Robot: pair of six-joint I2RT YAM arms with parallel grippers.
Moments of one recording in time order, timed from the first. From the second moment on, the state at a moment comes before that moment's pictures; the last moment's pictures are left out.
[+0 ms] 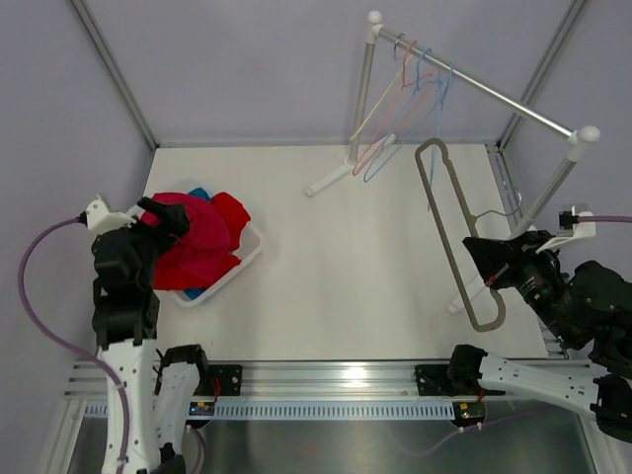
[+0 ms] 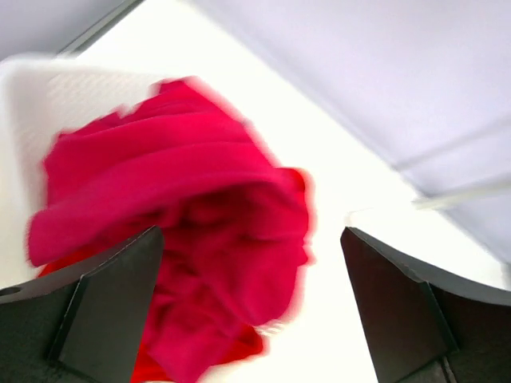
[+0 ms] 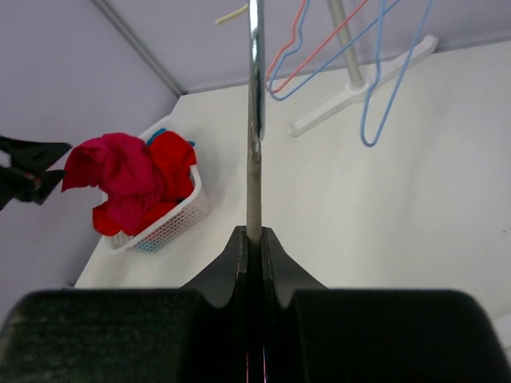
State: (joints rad) left arm 0.16 0.65 0.86 -0.47 -0.06 -0.58; right arm 1.12 0.54 1.34 -0.92 0.70 0.56
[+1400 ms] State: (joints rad) left arm -0.44 0.28 0.63 -0.53 0.62 -0.36; right arm 0.46 1.09 1.61 -0.90 0.72 0.33
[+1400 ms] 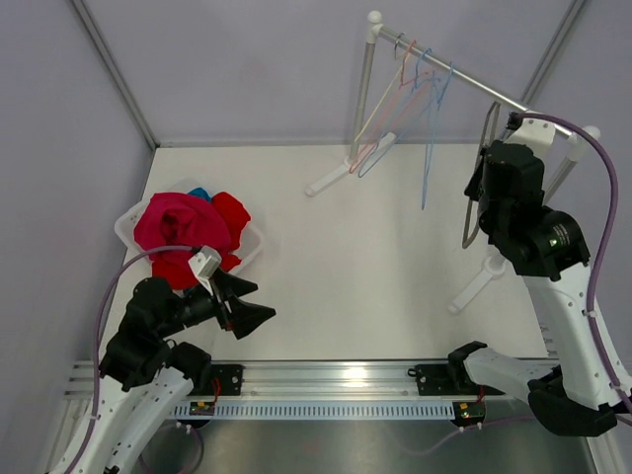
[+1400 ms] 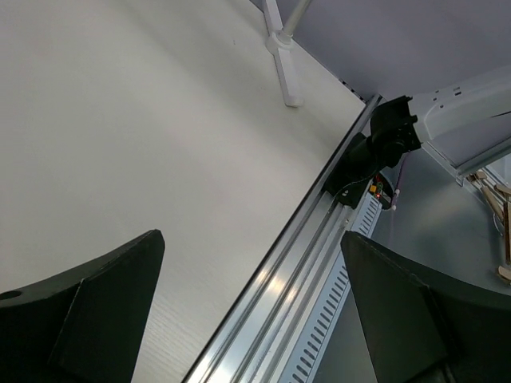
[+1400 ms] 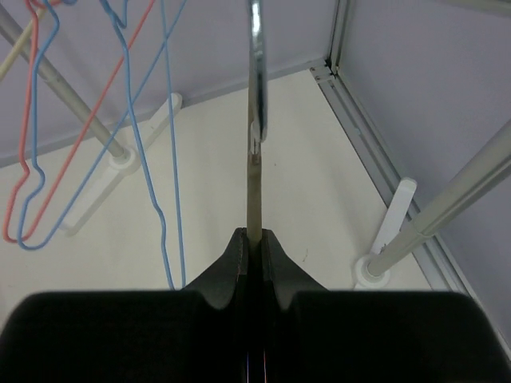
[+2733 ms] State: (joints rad) left arm -0.58 0.20 0.61 -0.53 0.56 -0.37; right arm 0.01 1.16 1.37 -0.38 0.11 0.29
